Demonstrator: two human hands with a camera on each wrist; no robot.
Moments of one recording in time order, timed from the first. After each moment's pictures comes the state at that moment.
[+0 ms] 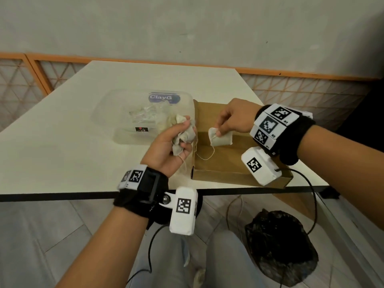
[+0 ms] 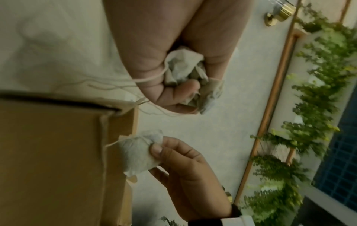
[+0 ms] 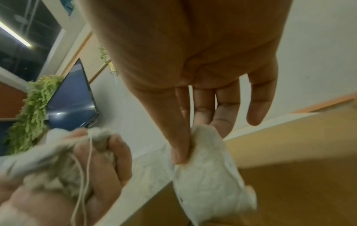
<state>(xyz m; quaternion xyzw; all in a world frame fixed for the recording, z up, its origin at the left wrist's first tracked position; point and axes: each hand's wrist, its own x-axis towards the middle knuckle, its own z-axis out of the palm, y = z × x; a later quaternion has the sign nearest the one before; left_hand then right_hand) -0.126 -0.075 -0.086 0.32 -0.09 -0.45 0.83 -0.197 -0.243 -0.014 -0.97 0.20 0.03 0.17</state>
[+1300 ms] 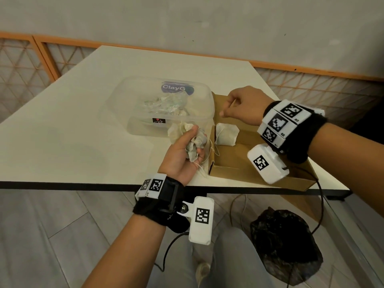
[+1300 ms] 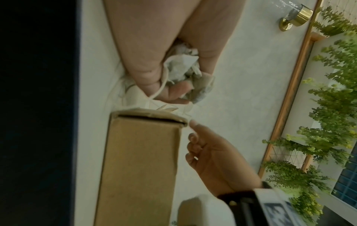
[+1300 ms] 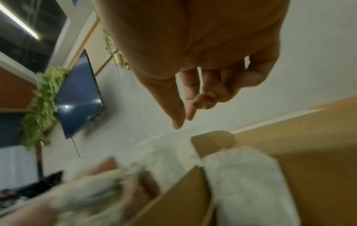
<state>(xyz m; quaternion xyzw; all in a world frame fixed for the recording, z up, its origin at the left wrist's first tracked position) -0.116 -0.074 -0.135 0.27 -0.06 -0.45 0.85 -0.169 -0.221 -0.020 -0.95 0.23 -0.09 0.18</state>
